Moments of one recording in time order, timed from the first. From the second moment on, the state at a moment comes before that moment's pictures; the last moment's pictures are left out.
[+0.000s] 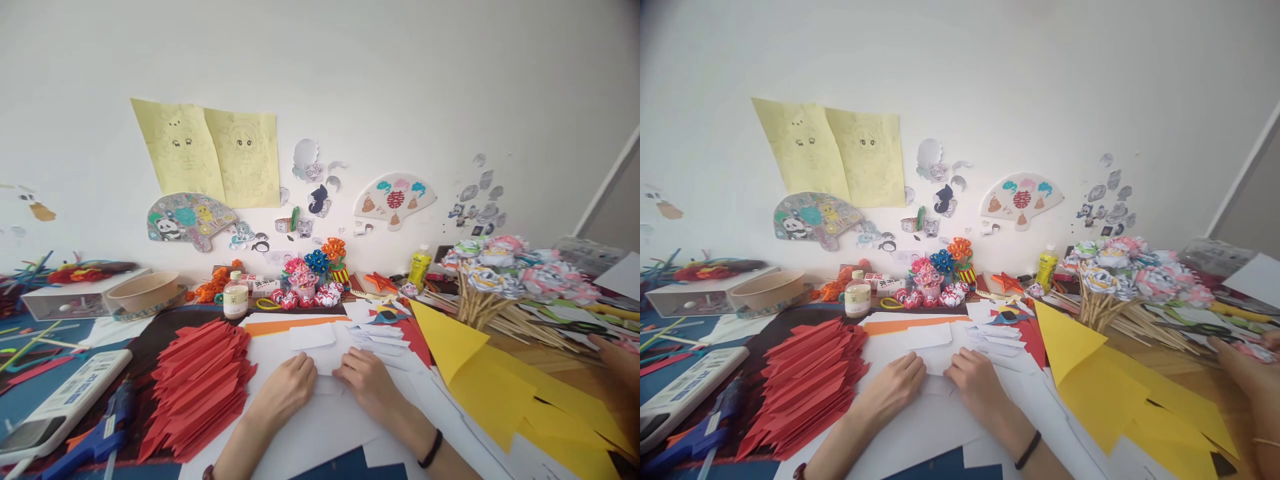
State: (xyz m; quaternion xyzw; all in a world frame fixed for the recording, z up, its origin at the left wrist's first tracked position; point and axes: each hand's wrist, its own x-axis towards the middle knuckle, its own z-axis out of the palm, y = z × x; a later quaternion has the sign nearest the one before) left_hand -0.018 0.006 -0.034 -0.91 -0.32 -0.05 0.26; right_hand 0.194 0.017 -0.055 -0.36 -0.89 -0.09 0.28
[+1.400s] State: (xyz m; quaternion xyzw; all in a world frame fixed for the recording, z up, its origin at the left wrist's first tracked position) left_hand -0.017 -0.007 -0.017 -0.92 -0.36 -0.06 0.14; right_hand 0.193 0.001 -0.041 -0.45 -0.87 -0.03 0.21
